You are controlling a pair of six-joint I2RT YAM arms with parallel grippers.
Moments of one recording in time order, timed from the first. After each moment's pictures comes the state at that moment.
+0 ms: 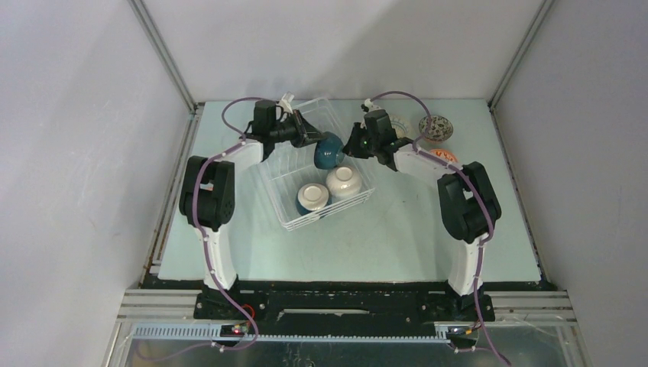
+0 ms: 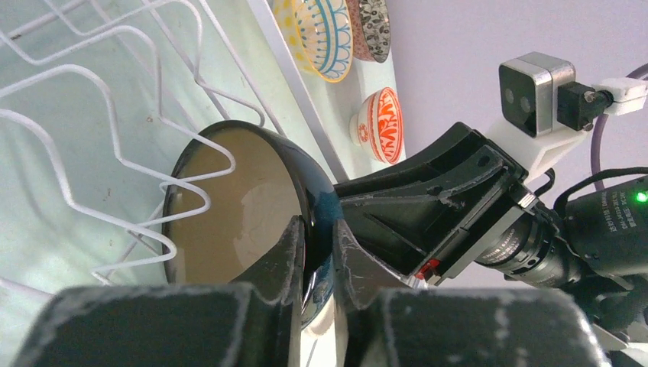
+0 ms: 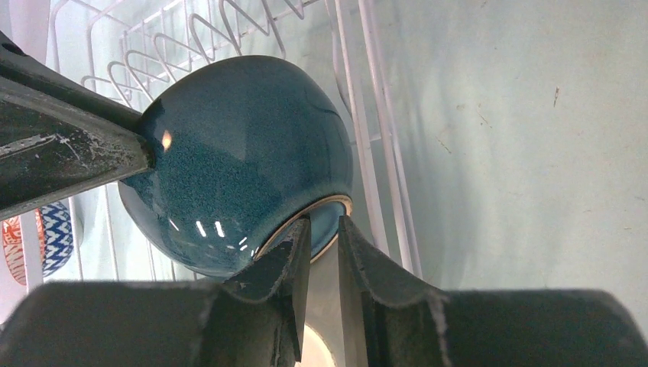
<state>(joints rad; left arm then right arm) -0.23 2.01 1.40 0.18 0.77 -0.83 0.48 1.95 1.41 -0.06 -0.12 0.53</state>
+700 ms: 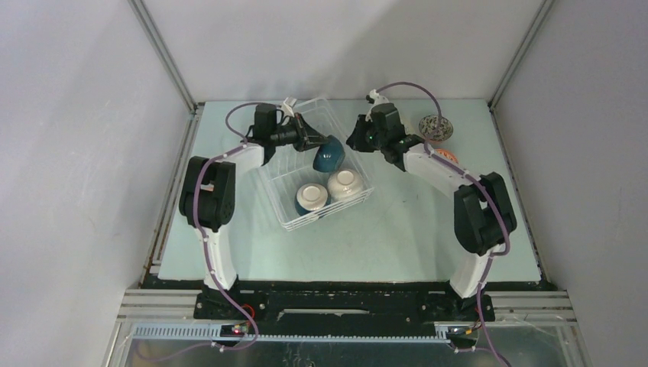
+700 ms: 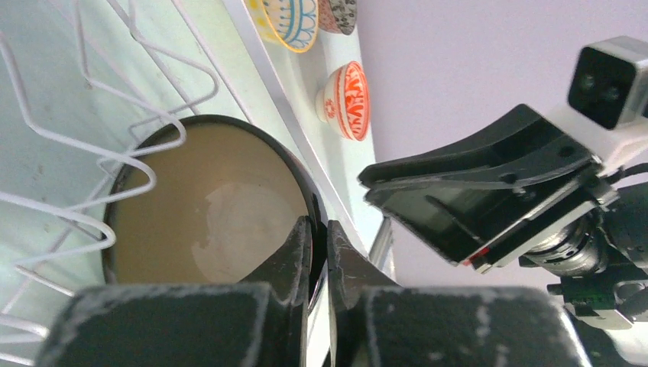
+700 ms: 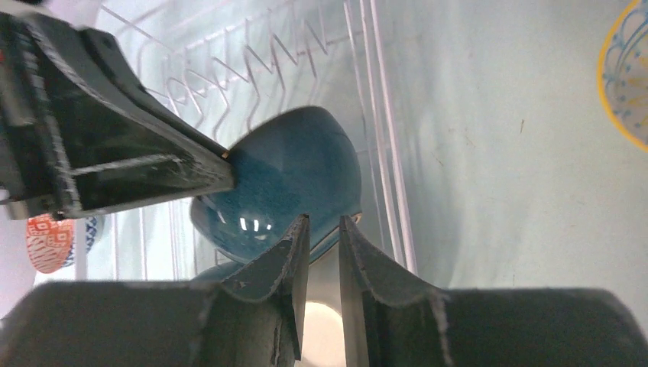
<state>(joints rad) -0.23 2.01 1.37 0.24 0.86 -0.90 0.48 1.83 1.39 -0.09 -0.10 0.48</state>
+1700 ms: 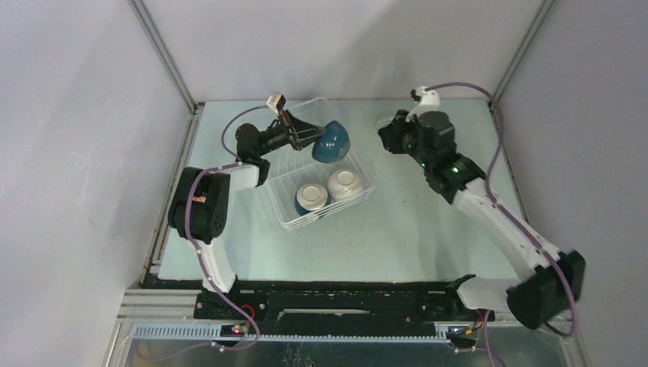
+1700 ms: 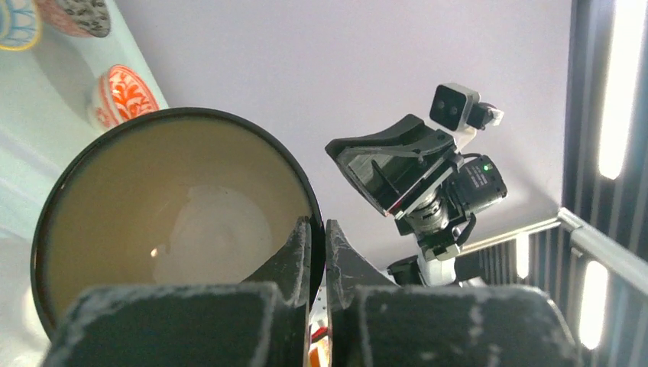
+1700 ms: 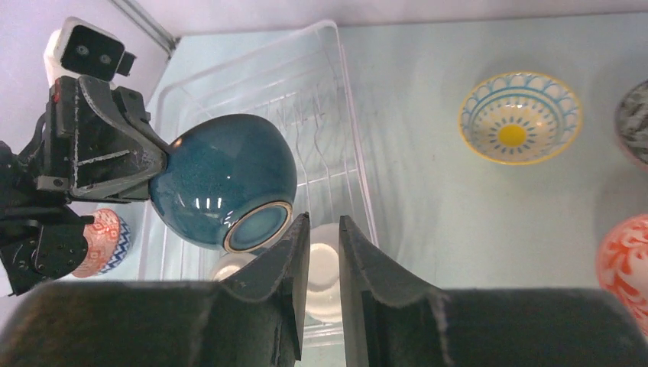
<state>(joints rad) -0.21 1.90 1.05 1.24 0.95 -1.67 0.49 1.33 1.22 -0.18 0.06 0.39</state>
